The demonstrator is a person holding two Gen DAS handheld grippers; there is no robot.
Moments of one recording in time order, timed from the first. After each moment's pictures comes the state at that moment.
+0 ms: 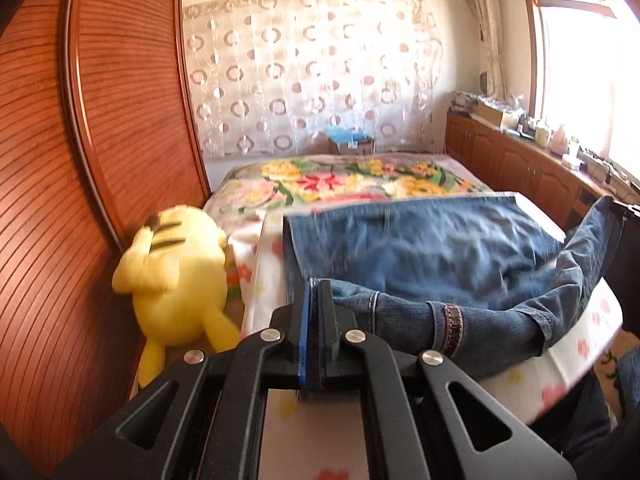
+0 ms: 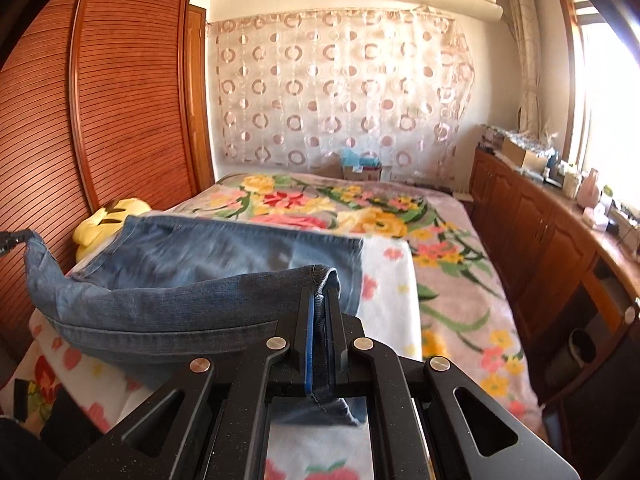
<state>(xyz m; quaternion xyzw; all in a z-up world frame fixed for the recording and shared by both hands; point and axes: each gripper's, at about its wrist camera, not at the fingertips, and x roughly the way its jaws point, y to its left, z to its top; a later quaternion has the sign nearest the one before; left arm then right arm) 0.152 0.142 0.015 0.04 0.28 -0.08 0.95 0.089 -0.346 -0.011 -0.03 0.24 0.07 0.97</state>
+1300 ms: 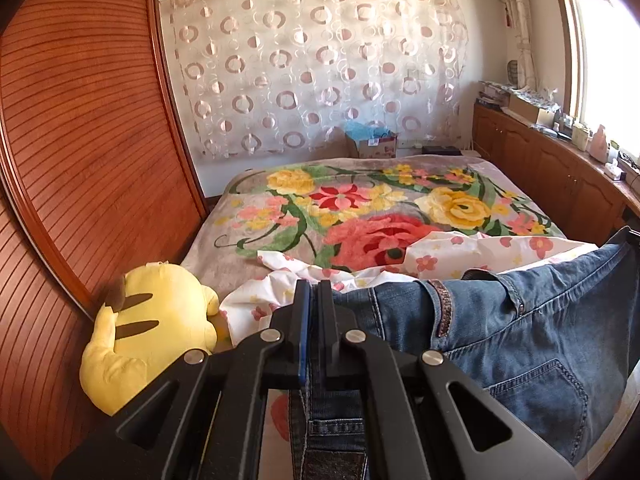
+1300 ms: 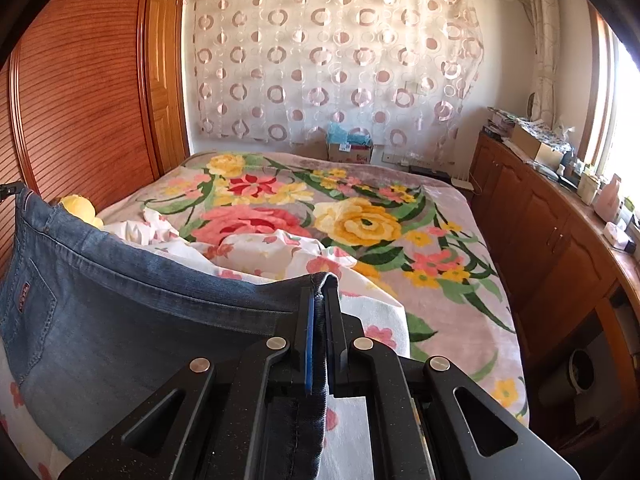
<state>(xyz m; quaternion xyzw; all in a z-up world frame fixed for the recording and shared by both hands) 0.407 0.111 0.010 0.06 0.31 -0.05 0.95 0.281 -0.349 -0.028 -0.05 0.30 0.05 0.95</state>
